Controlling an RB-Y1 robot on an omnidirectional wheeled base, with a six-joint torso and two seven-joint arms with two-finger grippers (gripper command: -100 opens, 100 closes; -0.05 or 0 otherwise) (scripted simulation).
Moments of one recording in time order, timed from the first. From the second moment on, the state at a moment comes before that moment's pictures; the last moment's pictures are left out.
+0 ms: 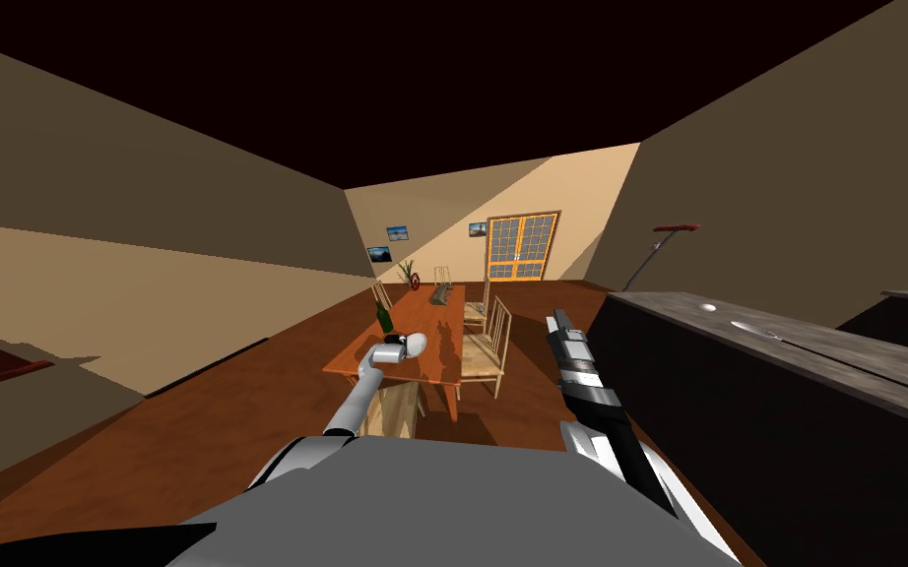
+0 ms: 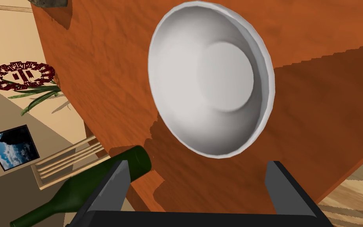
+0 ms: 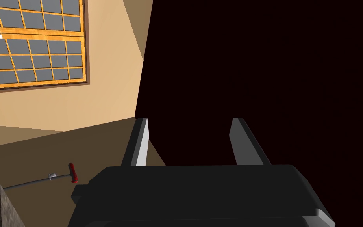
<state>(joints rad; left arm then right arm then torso) -0.30 0.28 0.13 -1.21 0.04 0.80 0.23 0.50 -0.01 -0.04 -2.20 0.10 -0.43 0.03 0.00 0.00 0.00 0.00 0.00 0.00</state>
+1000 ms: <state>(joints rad) -0.31 0.34 0.13 -1.17 -0.02 0.83 0.29 0.50 -0.01 -0.04 -2.20 0.10 -0.43 0.03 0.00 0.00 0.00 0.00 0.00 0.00</state>
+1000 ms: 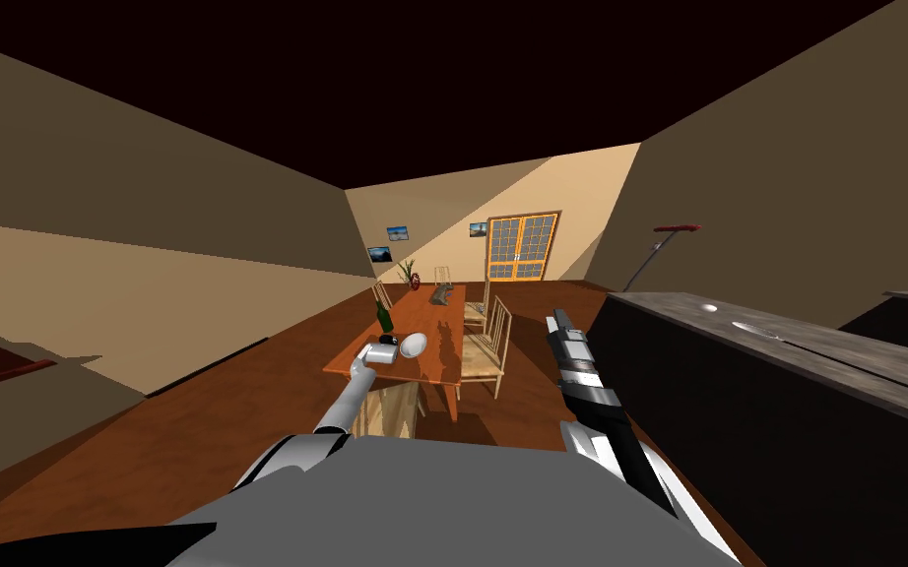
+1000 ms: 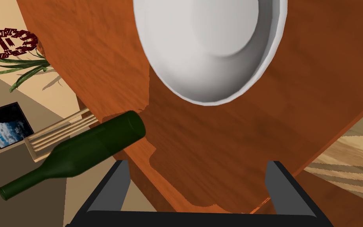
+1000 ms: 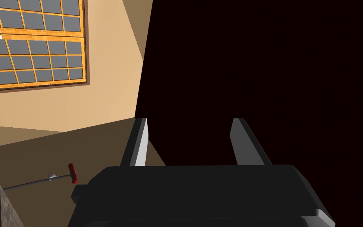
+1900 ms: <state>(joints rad) -0.27 0.38 0.17 -1.14 -0.10 0.71 0.32 0.50 -0.01 -0.04 -2.20 0.10 -0.43 0.03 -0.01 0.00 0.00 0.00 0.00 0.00</state>
